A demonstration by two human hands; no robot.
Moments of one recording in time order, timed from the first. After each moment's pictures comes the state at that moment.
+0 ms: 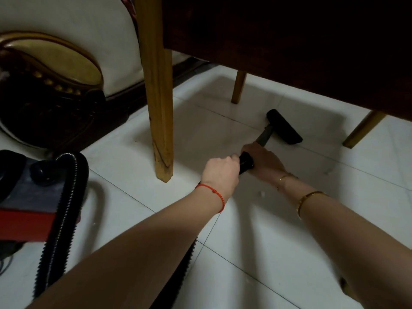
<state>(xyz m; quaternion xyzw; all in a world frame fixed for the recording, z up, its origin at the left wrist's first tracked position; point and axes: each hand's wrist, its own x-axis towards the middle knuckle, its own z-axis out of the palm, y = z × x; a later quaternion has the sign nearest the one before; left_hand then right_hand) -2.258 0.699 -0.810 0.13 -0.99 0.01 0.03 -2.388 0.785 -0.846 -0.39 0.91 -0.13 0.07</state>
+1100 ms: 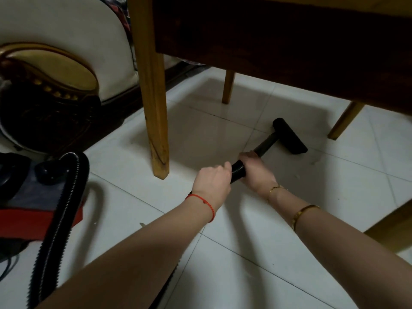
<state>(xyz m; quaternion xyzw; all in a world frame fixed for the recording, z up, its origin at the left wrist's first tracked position) -2.211 0.721 -0.814 0.11 -0.99 0.01 0.03 -2.328 0.814 -0.850 -0.36 0.92 -0.14 0.02</state>
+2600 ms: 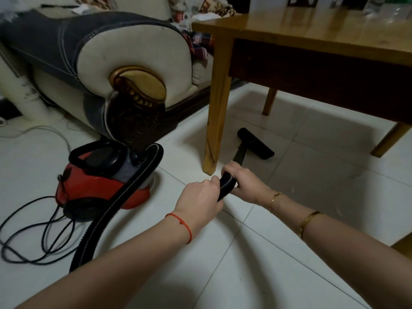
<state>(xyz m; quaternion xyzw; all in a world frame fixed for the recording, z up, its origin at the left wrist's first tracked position) -2.032 0.669 -0.761 0.17 -0.98 0.01 0.05 -2.198 0.739 -0.816 -0.59 0.77 -0.21 0.07</state>
